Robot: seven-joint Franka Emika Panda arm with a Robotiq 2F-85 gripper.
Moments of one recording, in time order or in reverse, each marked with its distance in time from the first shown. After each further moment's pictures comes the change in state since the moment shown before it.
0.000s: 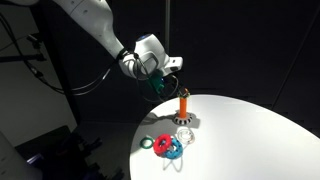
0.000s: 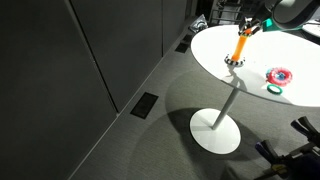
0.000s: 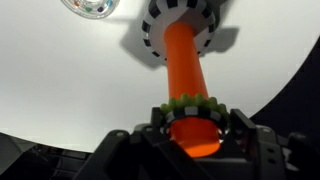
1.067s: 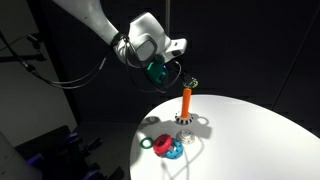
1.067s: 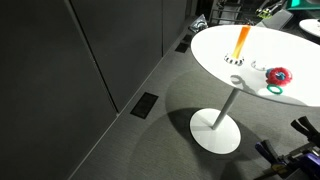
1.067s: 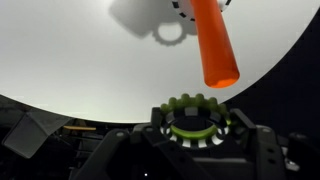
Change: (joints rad) arm 0.134 -0.166 -0.208 -0.083 -0.002 0.000 0.001
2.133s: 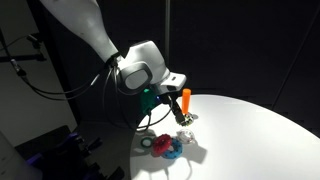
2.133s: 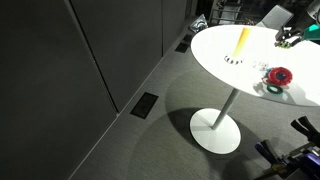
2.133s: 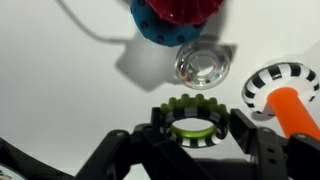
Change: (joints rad) arm -0.117 0.029 0.012 -0.189 0.003 -0.019 -0.002
